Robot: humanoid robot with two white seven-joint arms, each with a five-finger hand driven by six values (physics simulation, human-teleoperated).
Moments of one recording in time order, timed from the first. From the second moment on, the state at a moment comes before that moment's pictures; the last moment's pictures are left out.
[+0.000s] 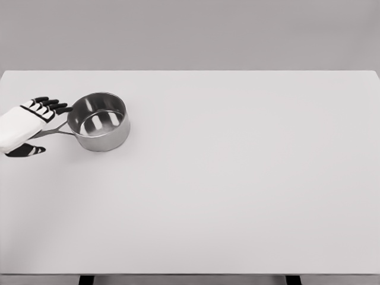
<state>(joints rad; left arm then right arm) -0.08 0.71 0.06 -1.54 -0.70 -0.61 -0.24 0.06 0.00 -0.08 0.05 -0.27 -0.07 0.21</state>
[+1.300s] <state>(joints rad) -0.20 0.69 -0.01 -1.37 -0.71 -0.61 -0.24 0.06 0.00 -0.08 0.05 -0.27 -0.07 0.21</state>
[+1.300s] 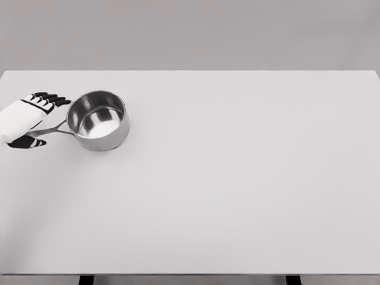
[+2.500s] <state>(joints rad) -0.29 0.69 -0.01 -1.26 -0.72 -0.61 -0.24 0.06 0.00 -0.08 0.05 -0.27 -0.07 0.21</state>
